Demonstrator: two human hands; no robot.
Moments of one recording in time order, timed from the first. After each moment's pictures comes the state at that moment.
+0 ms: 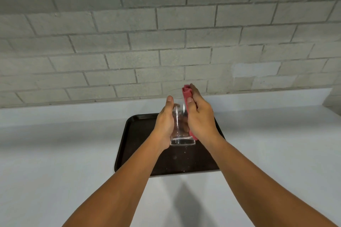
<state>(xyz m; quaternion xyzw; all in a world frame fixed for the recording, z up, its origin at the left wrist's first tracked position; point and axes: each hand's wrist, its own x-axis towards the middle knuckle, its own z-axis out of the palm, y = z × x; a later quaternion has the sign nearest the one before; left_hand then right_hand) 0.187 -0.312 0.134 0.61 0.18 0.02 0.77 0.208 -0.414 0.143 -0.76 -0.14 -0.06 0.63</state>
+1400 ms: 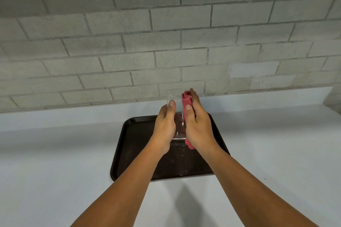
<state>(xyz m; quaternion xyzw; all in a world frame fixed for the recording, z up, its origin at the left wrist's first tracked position) 0.192 -0.325 0.129 0.69 0.14 0.08 0.70 0.207 -0.422 0.132 -0.75 -0.14 -0.07 0.64</state>
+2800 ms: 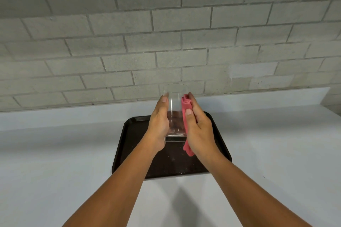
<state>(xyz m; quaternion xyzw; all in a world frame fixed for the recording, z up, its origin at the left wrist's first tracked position) 0.192 -0.305 0.128 0.63 0.09 0.08 0.77 0.176 -0.427 0.136 -0.72 -0.17 -0.04 0.68</state>
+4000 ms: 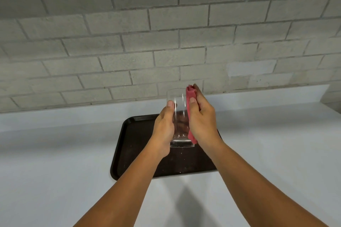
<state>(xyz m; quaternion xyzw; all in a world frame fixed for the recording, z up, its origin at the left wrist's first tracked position) 0.182 -0.328 0.125 0.64 0.14 0.06 0.75 0.200 -0.431 0.147 -0.72 -0.12 -0.07 0.68</state>
